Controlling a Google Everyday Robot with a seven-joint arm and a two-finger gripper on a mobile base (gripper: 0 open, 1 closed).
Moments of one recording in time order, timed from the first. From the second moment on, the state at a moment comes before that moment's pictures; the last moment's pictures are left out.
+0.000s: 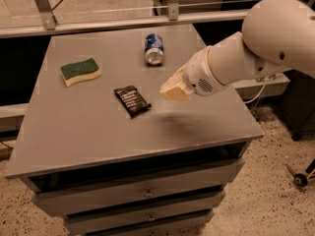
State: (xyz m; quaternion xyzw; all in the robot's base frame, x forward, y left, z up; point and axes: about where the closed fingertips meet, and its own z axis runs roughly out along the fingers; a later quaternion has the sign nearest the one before) arm 0.531 -0.043 0.890 -0.53 0.75 0.17 0.36
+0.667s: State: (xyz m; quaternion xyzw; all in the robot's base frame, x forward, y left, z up) arm 0.518 -0.043 0.886 -0.53 0.75 0.18 0.35
